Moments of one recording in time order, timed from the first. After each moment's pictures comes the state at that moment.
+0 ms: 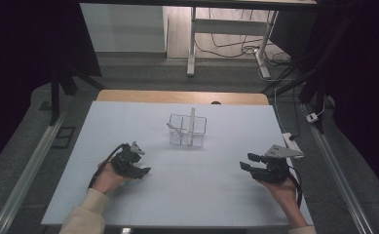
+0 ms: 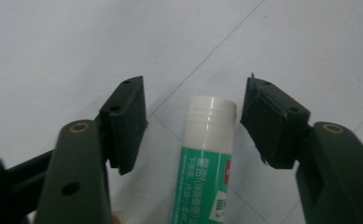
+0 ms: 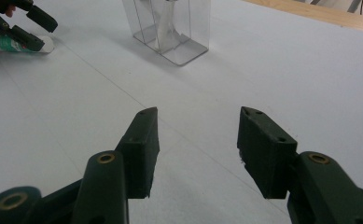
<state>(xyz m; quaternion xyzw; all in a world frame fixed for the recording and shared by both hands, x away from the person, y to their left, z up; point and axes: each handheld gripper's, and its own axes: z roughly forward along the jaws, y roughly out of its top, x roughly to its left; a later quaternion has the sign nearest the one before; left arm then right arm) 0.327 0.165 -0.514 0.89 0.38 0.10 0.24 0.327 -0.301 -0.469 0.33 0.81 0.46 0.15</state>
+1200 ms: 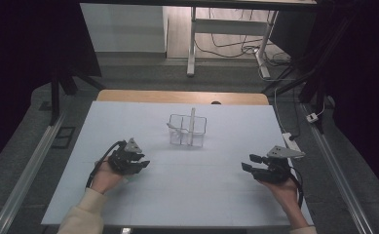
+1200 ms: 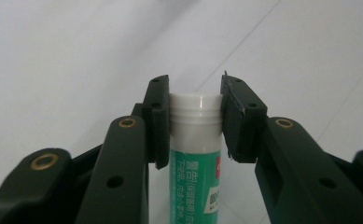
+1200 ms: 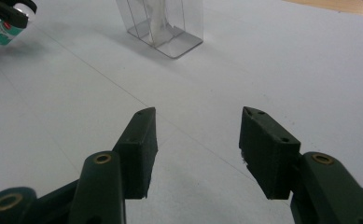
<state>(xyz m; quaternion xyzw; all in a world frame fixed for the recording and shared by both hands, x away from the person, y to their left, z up) 0.316 0.170 -0.487 0.87 0.35 0.13 0.30 0.330 -0.308 -0.476 0.35 0.81 0.46 0.14</state>
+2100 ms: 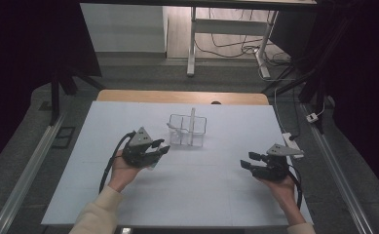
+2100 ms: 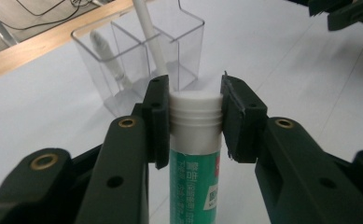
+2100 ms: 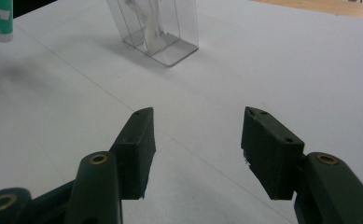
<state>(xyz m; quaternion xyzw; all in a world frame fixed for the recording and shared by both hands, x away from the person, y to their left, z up) 0.318 0.127 -0.449 0.81 0.33 0.17 0.45 0.340 -0.308 -0.482 0.35 0.80 0.47 0.14</state>
